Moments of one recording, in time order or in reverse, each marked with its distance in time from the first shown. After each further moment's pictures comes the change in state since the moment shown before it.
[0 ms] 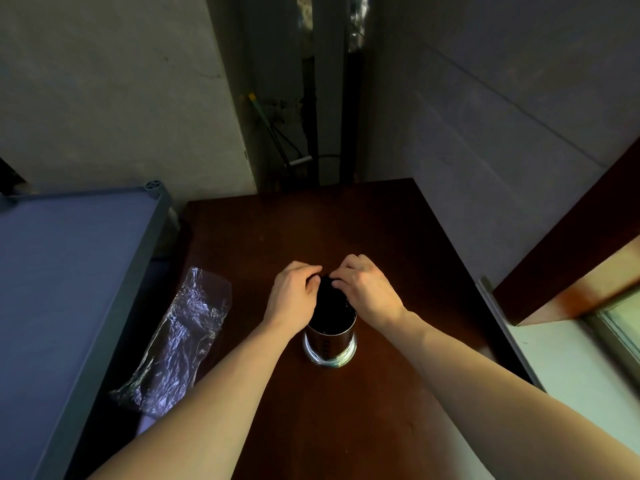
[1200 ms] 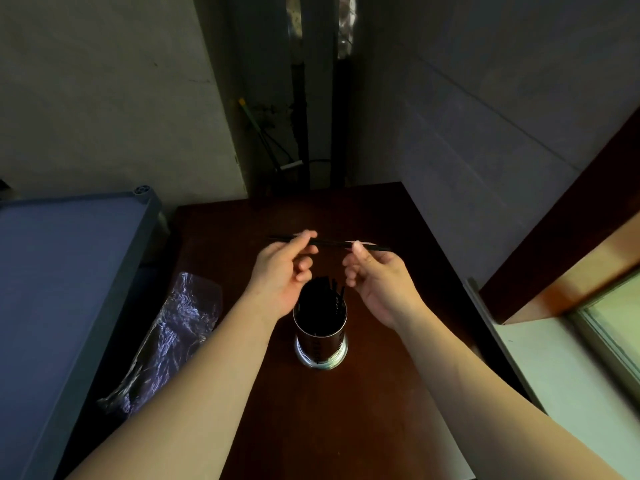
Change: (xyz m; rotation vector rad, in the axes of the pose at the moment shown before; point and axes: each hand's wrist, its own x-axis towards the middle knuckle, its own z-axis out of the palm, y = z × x) left_hand 0.026 0.031 -0.027 -1.401 -0.092 -0.435; right_hand -0.012 -0.010 -0.042 1.670 0.230 0.568
